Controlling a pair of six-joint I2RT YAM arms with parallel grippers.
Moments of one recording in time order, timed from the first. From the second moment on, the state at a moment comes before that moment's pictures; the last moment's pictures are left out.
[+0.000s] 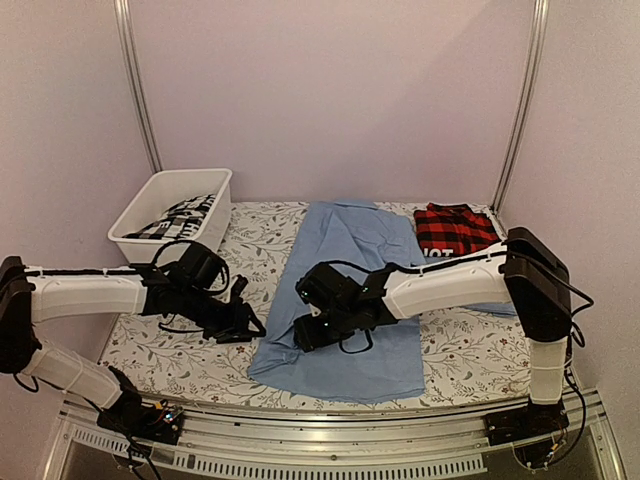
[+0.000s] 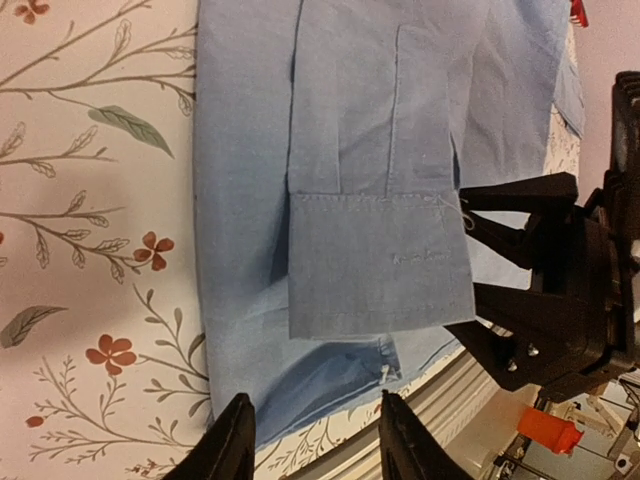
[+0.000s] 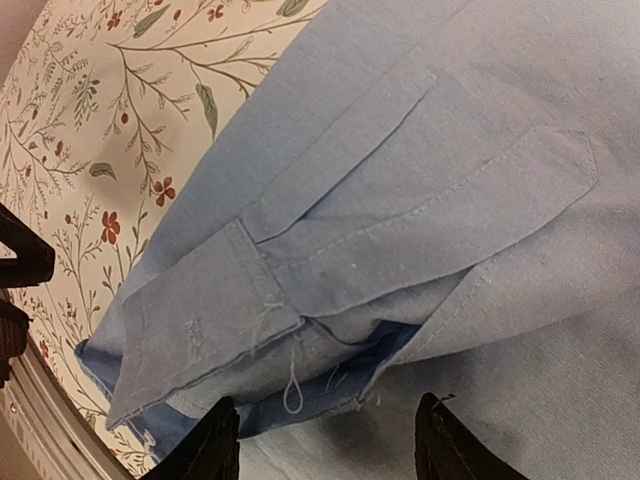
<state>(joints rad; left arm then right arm) -0.67 1.32 0.67 -0.36 0.40 -0.76 1.13 2.03 1.39 -0.34 0.05 0.62</state>
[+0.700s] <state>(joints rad) -0.67 1.34 0.69 -0.33 0.44 -0.68 1.07 2.12 1.69 -0.64 0.04 0.57</state>
